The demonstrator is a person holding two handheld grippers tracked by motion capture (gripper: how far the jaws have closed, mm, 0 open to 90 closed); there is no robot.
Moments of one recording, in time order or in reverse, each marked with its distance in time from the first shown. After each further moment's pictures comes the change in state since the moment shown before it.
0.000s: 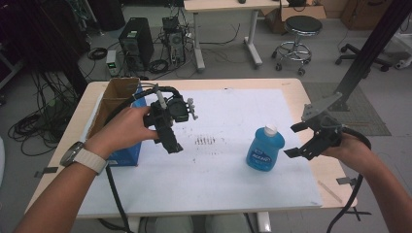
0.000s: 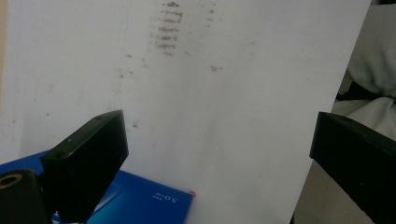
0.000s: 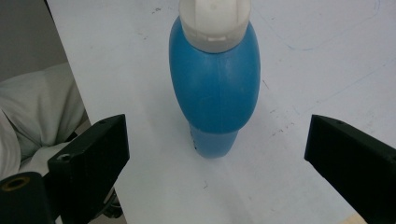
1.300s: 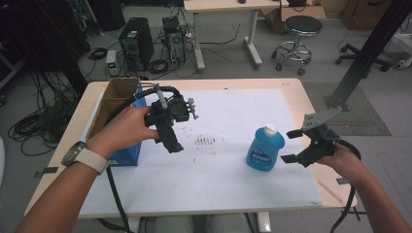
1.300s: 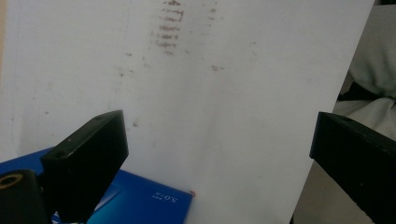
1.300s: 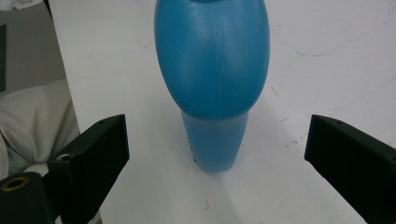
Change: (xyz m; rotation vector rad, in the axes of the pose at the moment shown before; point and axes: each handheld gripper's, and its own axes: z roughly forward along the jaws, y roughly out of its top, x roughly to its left) left arm 0.001 0.002 0.002 0.006 -0.002 -0.010; right arm -0.009 -0.035 0.028 -0.129 0.037 0.001
